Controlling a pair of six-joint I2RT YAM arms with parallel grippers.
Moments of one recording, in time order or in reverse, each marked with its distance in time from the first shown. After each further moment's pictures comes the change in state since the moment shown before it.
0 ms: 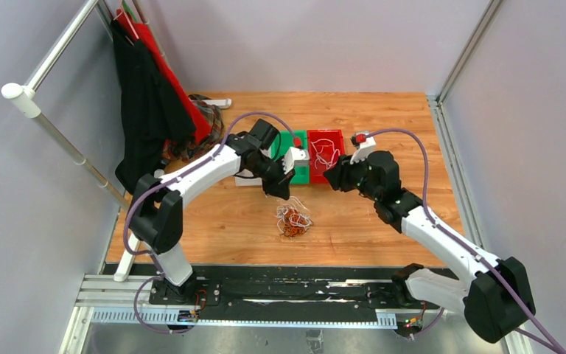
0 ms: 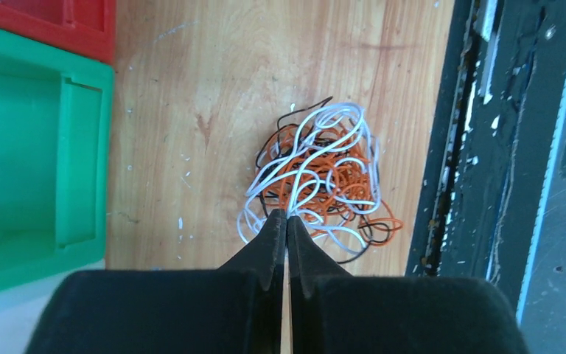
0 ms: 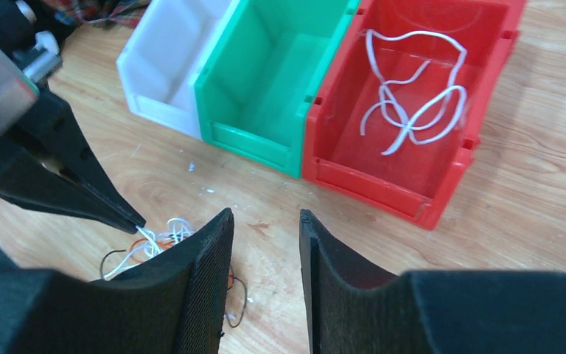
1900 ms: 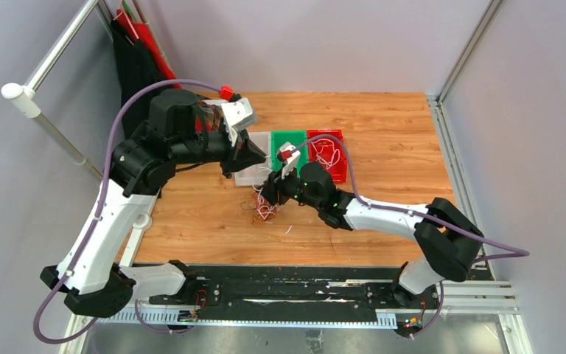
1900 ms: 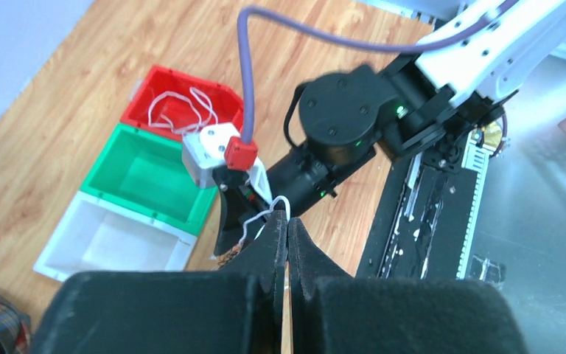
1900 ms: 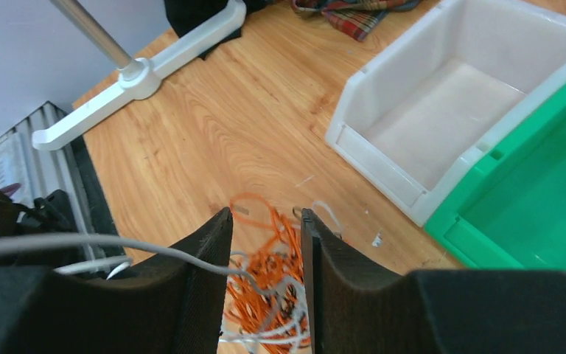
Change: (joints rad) left arm -0.003 -0.542 0.356 -0.195 -0.151 -0.356; right arm 0.447 0.446 0.183 0.414 0.029 -0.004
